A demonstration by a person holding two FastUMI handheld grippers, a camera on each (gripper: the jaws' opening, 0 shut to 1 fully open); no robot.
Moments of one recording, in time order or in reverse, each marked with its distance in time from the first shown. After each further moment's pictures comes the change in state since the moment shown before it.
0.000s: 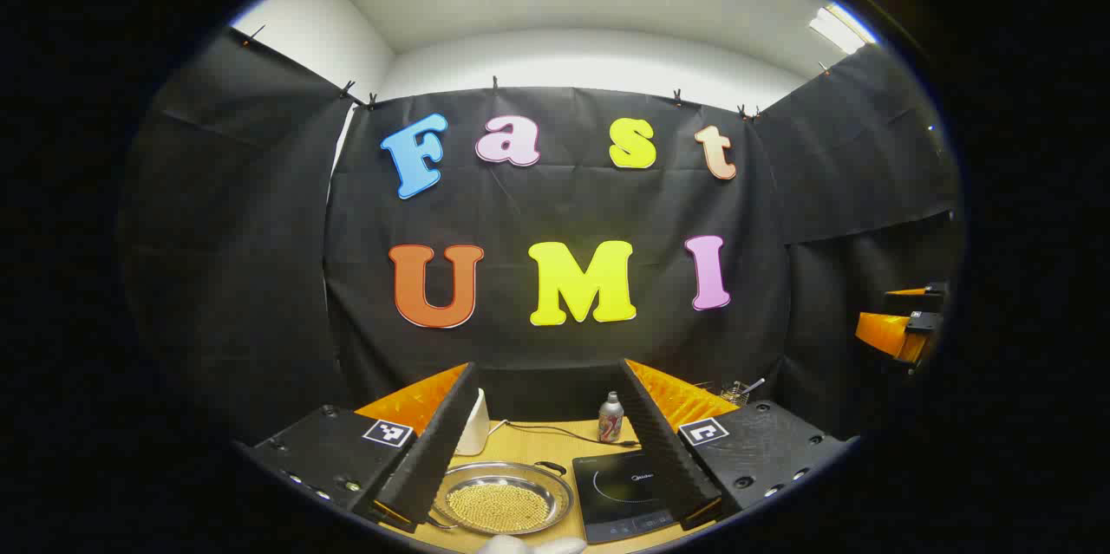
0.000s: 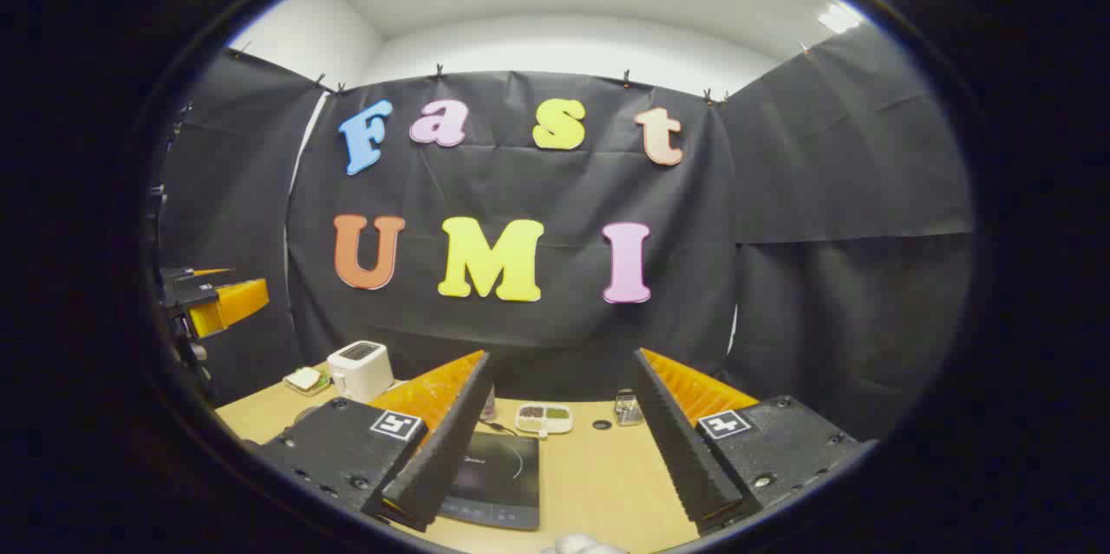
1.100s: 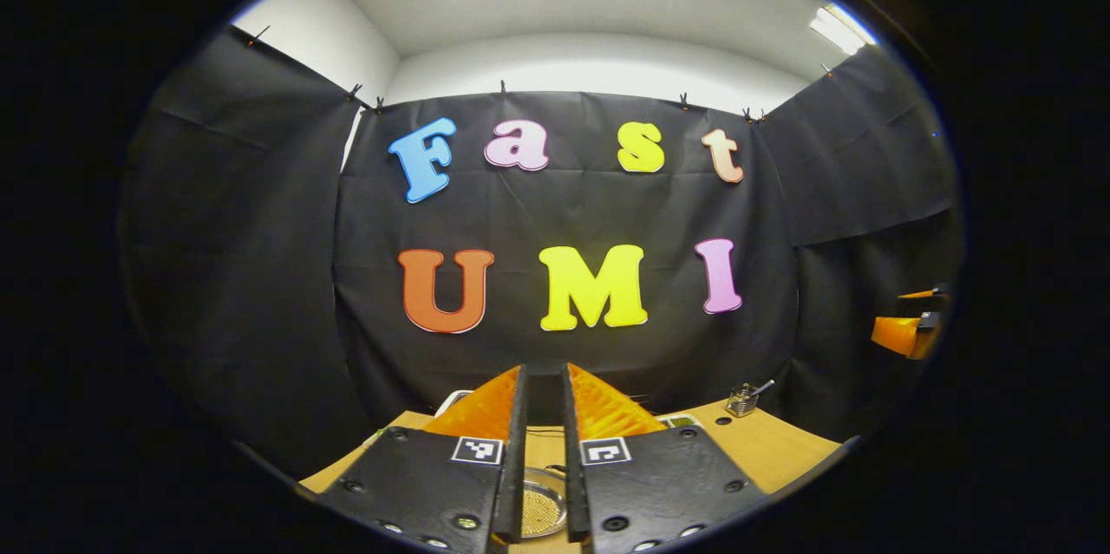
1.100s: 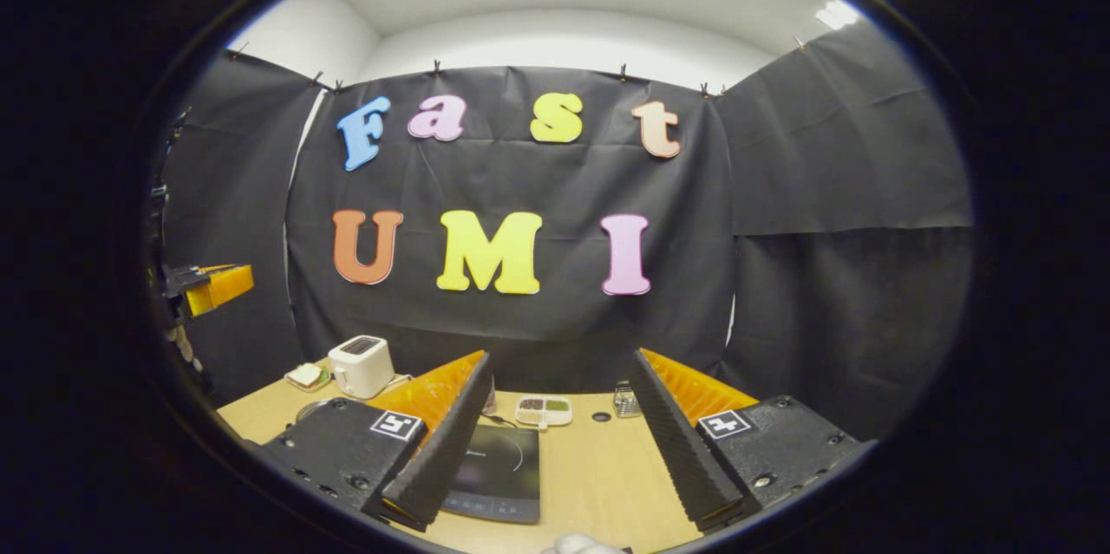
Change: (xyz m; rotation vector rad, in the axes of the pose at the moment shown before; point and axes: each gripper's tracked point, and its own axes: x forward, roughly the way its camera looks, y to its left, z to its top) left arm 0.007 0.009 -0.007 -0.030 -0.003 -0.032; right arm -0.007 -0.004 -0.016 0.012 0.031 -0.005
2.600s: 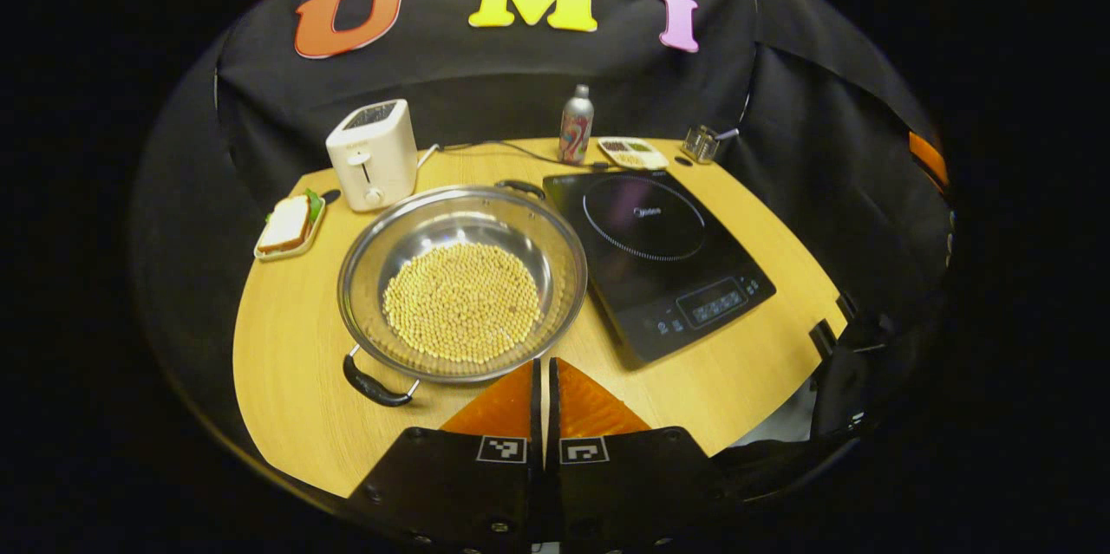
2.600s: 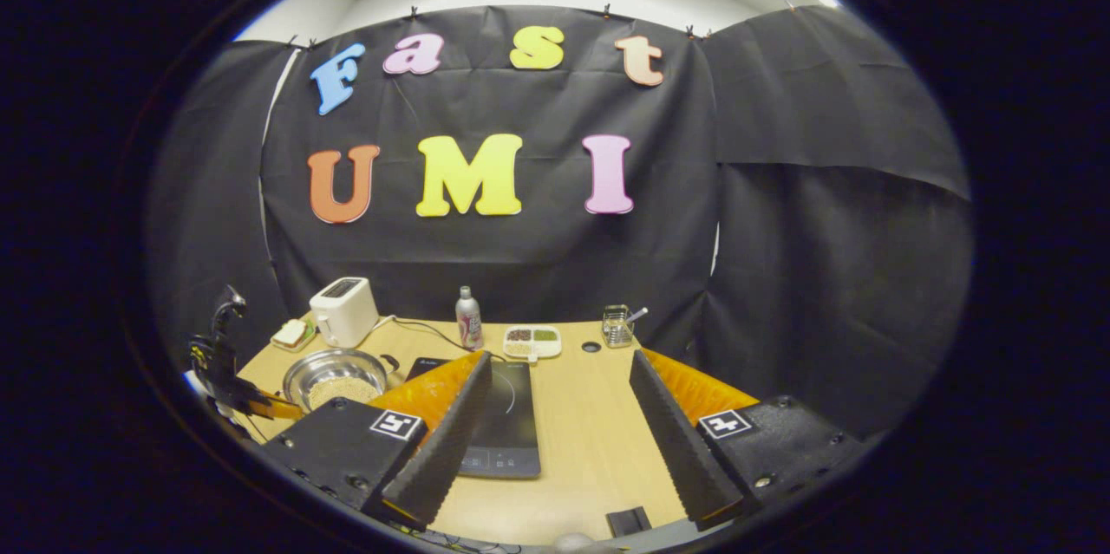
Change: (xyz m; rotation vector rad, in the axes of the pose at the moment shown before) left arm -0.076 0.033 -0.335 0.013 0.988 -0.307; right arm -0.007 -0.001 -0.092 0.026 0.251 -0.084
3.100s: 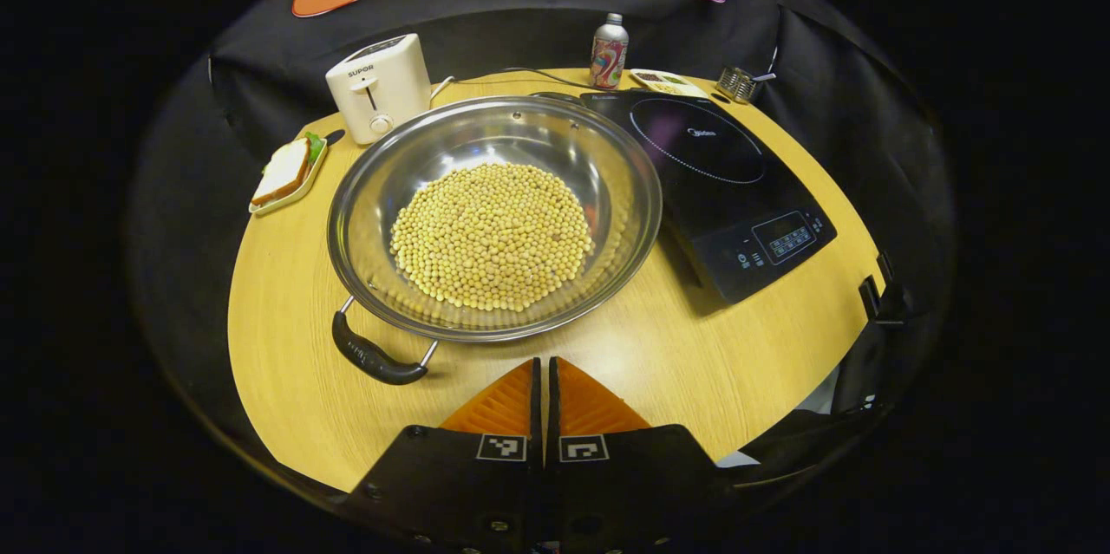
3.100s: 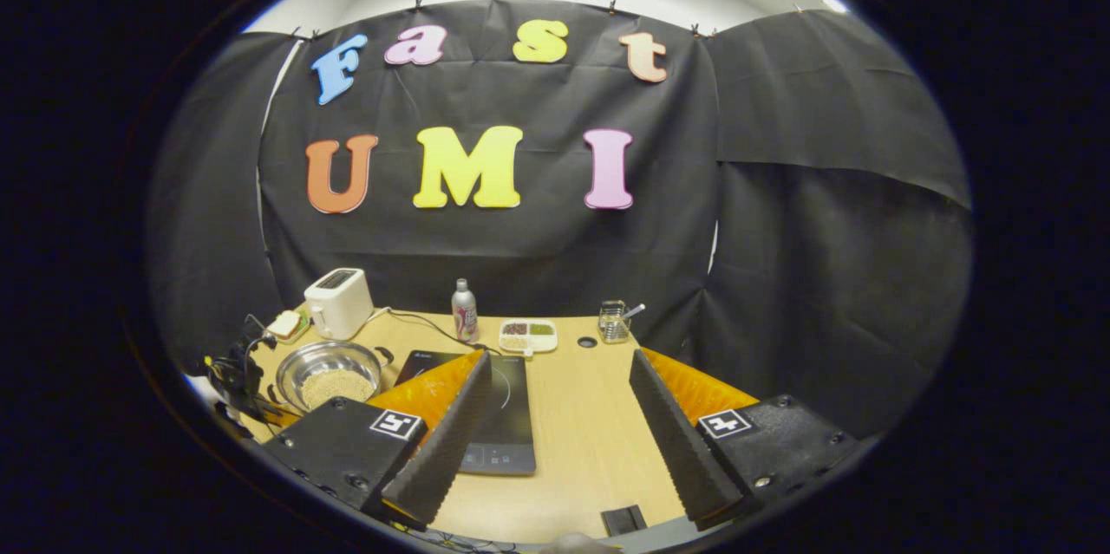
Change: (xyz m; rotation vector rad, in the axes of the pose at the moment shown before) left arm 0.038 0.051 -0.044 -0.006 0.155 0.072; right arm 0.006 0.002 -0.002 -0.017 0.013 -0.014
